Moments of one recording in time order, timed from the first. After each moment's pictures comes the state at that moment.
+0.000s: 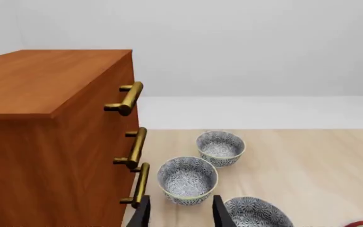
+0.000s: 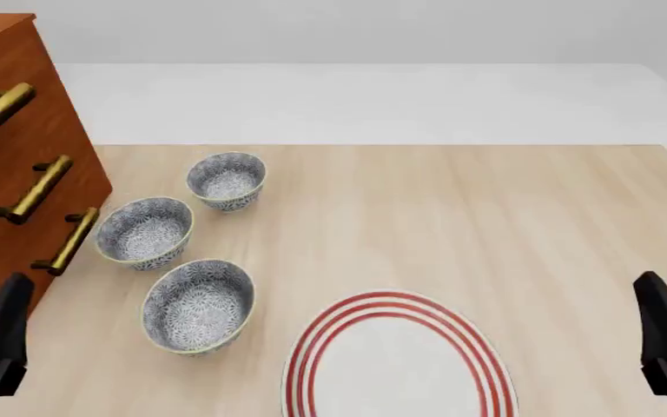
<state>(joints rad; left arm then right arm) 0.00 0.00 0.00 0.01 0.00 0.00 0.00 0.00 0.00 0.00</state>
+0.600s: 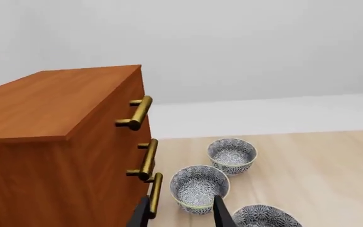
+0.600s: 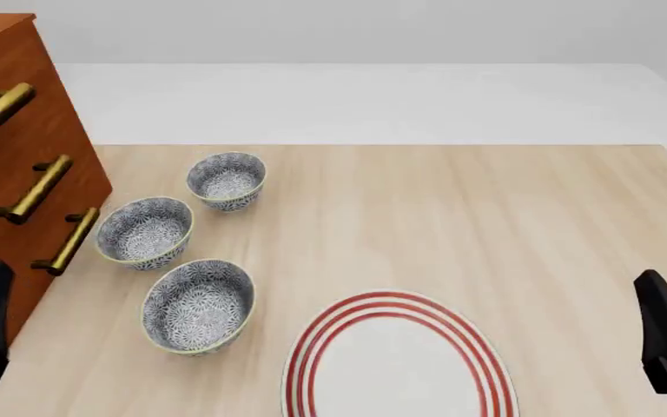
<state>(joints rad) 0.03 0.00 -0.06 0.04 0.07 0.00 0.01 -0.01 0.01 0.00</state>
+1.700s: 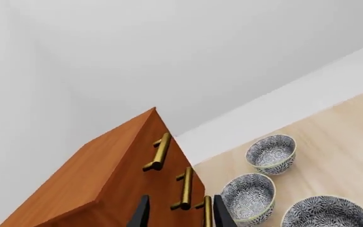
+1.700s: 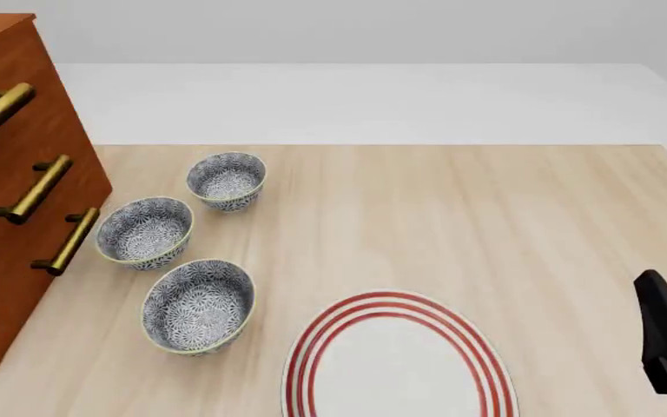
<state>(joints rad) 0.01 0.00 -0.20 0.11 0.53 0.00 0.00 -0.01 0.01 0.00</state>
